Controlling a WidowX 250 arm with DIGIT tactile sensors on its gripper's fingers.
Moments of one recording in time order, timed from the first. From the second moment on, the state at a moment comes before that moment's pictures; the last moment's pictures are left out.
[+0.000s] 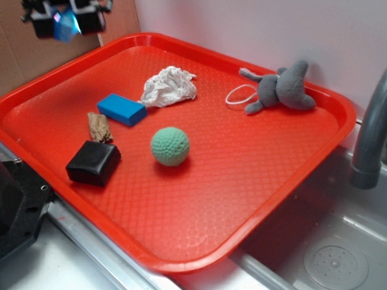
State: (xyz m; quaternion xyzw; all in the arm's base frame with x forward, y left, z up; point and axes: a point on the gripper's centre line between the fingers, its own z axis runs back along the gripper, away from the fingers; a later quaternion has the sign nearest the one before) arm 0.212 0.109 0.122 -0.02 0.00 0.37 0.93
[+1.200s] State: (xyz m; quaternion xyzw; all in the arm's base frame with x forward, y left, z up) arm 0.212 -0.018 0.176 -0.02 0.00 -0.08 1.00
